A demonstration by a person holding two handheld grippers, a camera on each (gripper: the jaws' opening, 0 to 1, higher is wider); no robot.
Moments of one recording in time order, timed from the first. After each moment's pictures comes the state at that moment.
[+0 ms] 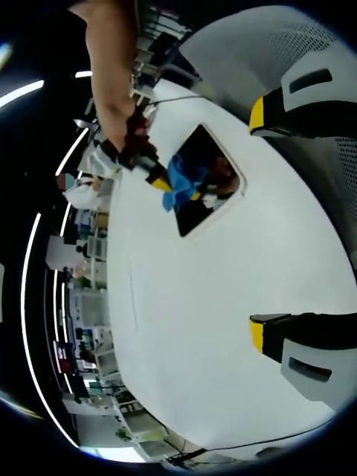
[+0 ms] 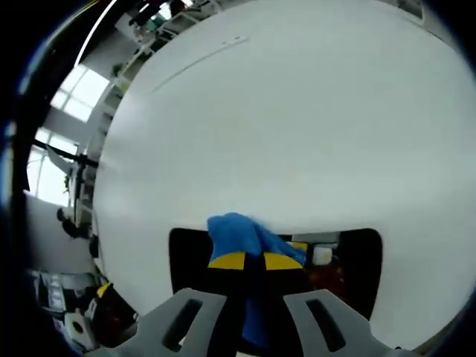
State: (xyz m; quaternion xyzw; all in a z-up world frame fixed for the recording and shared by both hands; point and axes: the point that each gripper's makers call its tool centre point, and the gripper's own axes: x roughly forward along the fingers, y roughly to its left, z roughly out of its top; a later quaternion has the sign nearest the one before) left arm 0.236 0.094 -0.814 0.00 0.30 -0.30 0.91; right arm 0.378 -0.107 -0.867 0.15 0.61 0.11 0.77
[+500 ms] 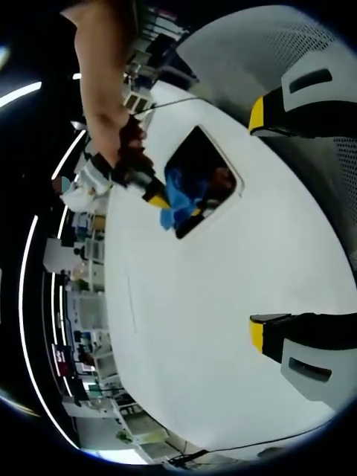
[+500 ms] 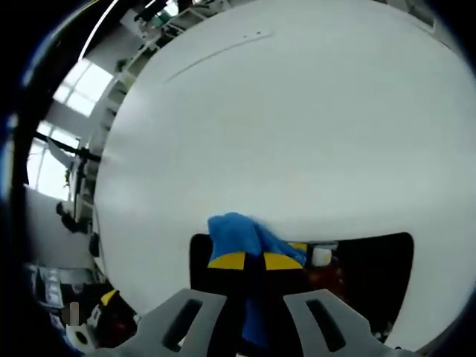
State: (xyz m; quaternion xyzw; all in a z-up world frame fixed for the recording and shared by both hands) left arm 0.235 0.093 -0.815 0.00 0.30 -0.30 0.91; right arm 0.375 -0.066 -0.859 0.13 0.61 0.13 0.77
